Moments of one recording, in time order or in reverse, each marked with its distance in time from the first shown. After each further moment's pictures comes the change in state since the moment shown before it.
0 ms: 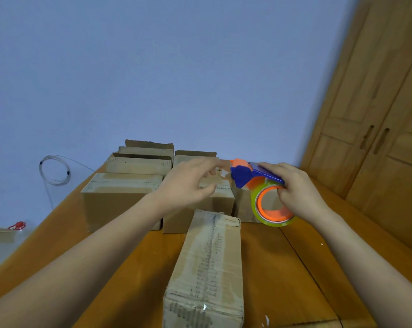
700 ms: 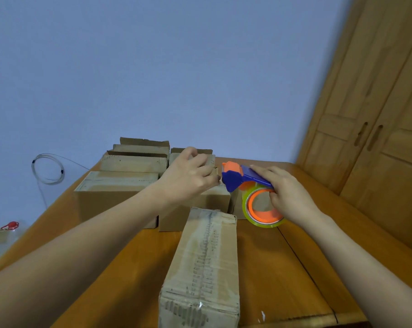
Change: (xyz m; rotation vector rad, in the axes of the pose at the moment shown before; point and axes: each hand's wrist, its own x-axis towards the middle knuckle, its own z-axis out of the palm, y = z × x) left_hand 0.015 -0.018 0.011 0.691 0.174 0.602; right_hand -0.007 0.002 0.013 -0.120 -0.035 -0.046
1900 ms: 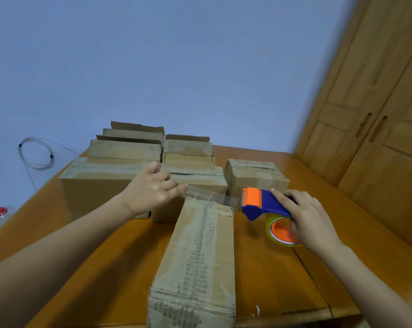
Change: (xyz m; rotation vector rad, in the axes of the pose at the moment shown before) left_hand -0.090 0.003 0.045 0.039 0.045 0.034; right_hand -0.060 0.062 0.038 -0.356 0.105 -0.109
